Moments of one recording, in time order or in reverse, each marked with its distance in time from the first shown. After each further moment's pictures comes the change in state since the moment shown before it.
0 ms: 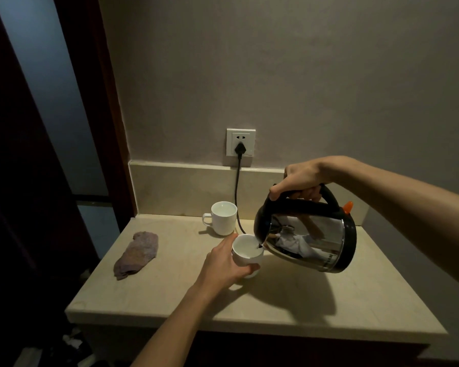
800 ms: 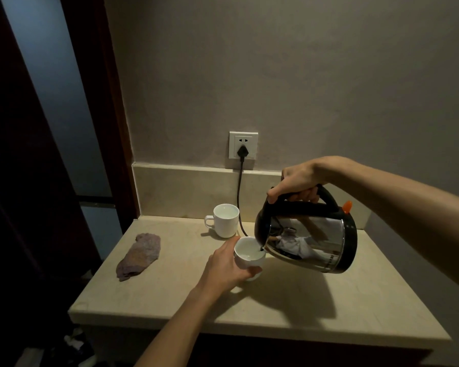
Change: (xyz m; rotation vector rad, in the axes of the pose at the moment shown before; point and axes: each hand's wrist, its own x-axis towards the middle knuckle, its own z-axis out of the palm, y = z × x) left_hand 0.002 -0.001 0.002 0.001 -0.020 0.002; right_hand 0.006 -0.012 -0.003 -0.059 -0.041 0.023
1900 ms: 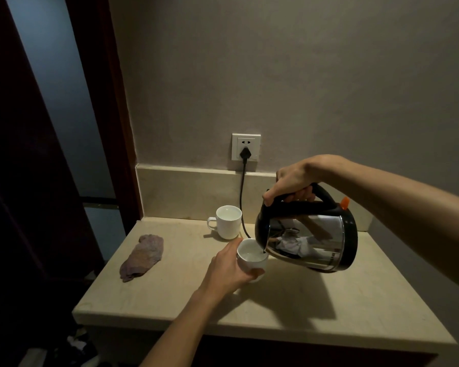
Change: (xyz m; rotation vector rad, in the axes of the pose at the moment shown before) left_hand 0.000 -0.003 0.003 0.012 0.019 0.010; right_hand 0.001 -0.023 -0.001 -0.106 -0.021 0.040
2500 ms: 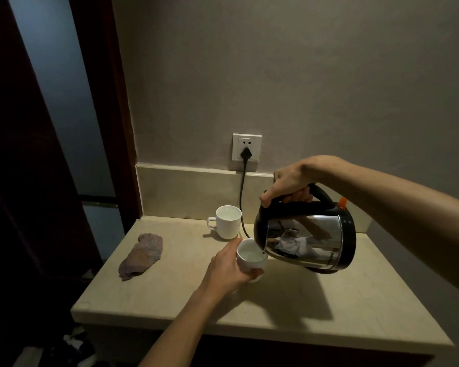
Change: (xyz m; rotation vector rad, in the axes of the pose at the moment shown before) left_hand 0.001 -0.005 0.002 -0.019 0.010 -0.003; right_hand 0.001 -0.009 0.001 -0.049 0.003 0.005
